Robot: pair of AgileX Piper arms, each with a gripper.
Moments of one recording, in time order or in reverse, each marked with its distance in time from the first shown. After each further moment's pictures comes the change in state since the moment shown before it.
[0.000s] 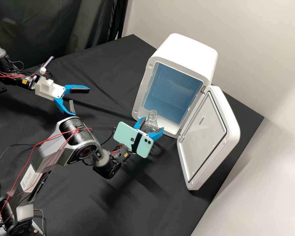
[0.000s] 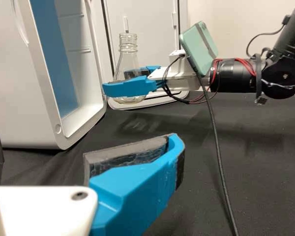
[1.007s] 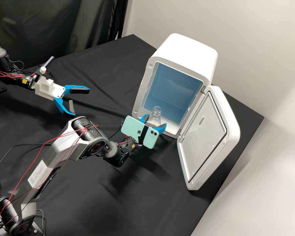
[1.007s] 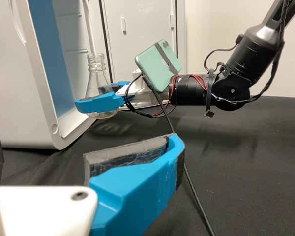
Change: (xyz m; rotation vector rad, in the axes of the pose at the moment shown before) left arm 0.000 0.000 -0.001 -0.012 -0.015 -0.004; right arm 0.061 -0.023 0.001 -0.001 -0.030 -0.050
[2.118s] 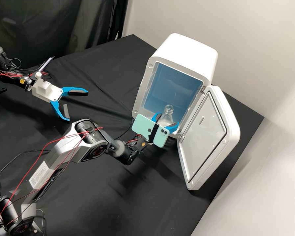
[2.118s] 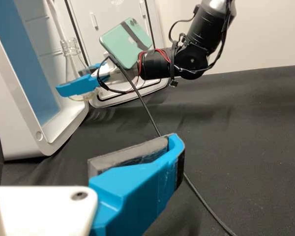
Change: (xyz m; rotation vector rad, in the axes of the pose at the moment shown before) left arm -0.002 0.004 0.014 0.146 -0.053 -0.061; right arm 0.023 0.036 0.009 -0.020 -0.020 0.083
